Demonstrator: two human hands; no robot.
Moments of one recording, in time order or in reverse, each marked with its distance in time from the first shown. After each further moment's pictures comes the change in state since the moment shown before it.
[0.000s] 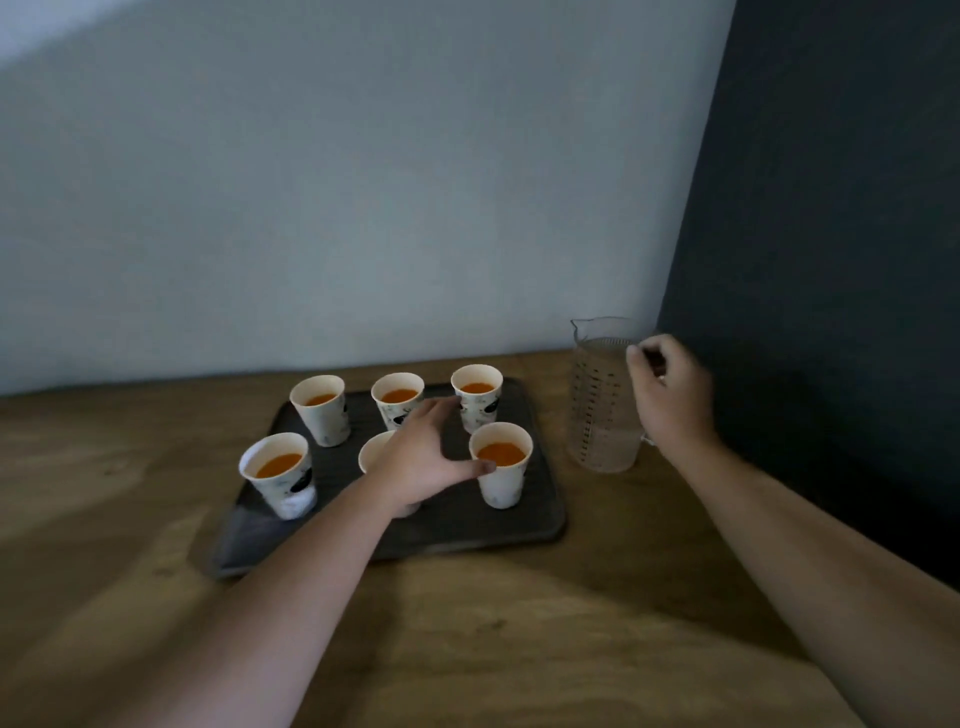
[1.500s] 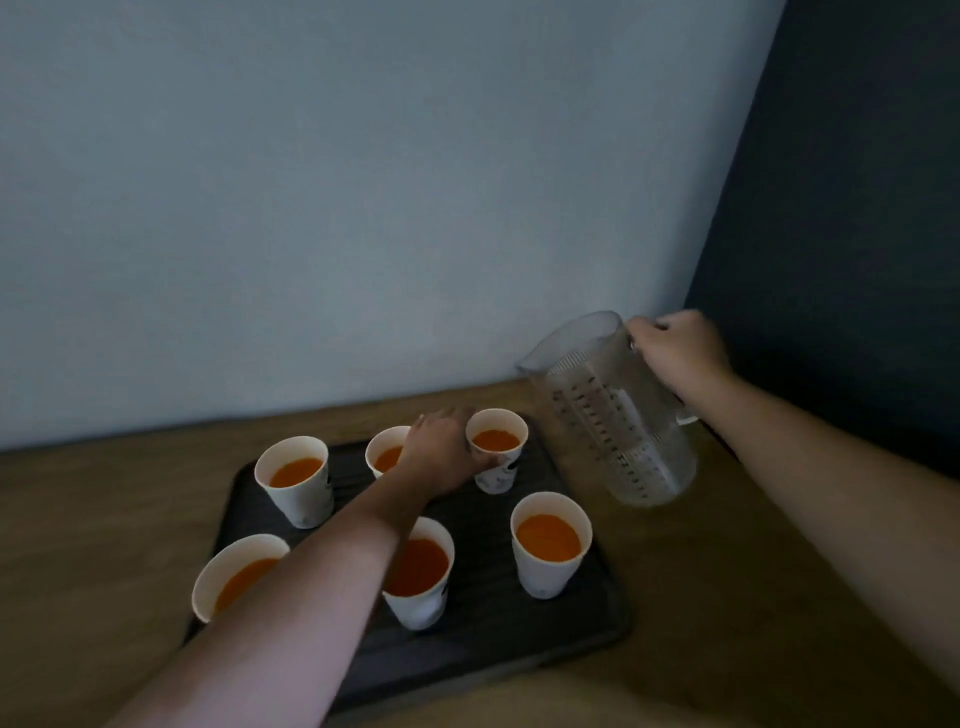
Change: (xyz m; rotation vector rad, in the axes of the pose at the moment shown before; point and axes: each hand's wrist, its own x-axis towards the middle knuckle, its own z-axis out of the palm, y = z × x) left_hand 0.154 -0.052 -0.001 0.198 -0.128 0.126; right_hand 0.113 -0.035 0.074 -0.220 -0.042 0.229
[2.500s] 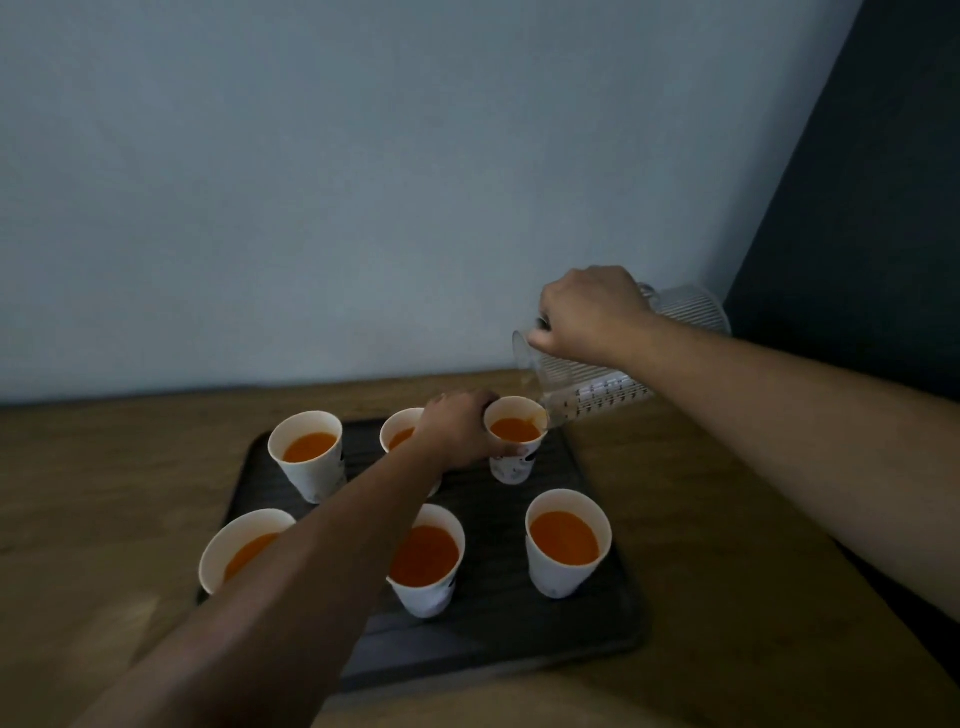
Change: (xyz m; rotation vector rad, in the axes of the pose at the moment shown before) left_hand 0.013 -0.005 -0.003 -0.087 -0.083 0.001; right_hand 0.005 -0.080 0.049 -0.917 -0.190 -0.891
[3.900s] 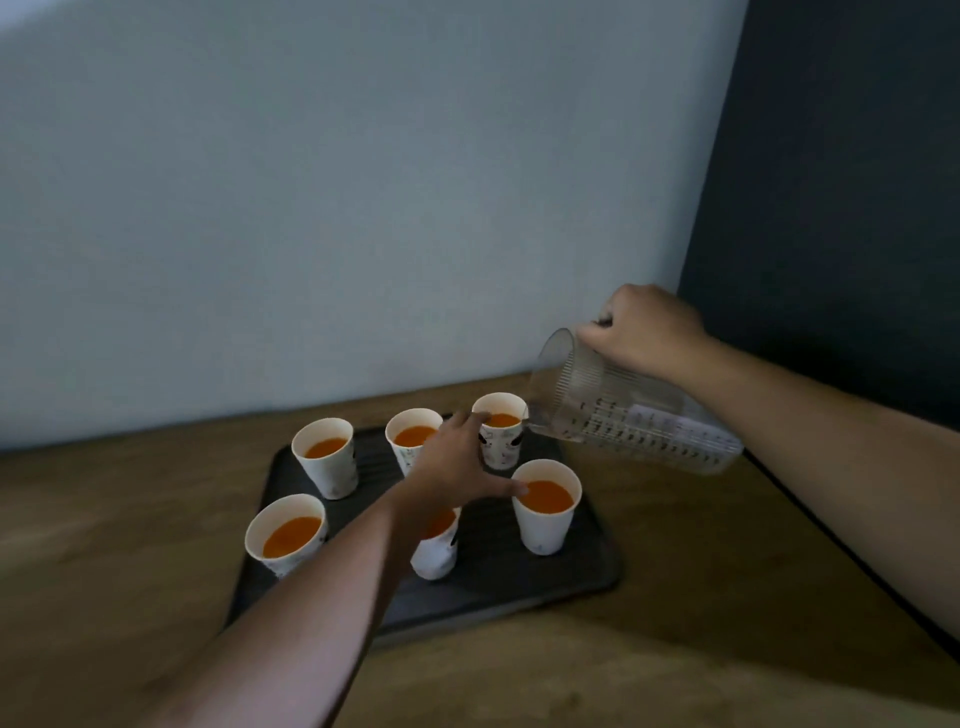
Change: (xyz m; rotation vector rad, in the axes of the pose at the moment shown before) left_hand -0.088 0.035 0.010 0.081 0.060 -0.001; right_hand -0.100 0.025 -0.029 0.460 0.061 0.463
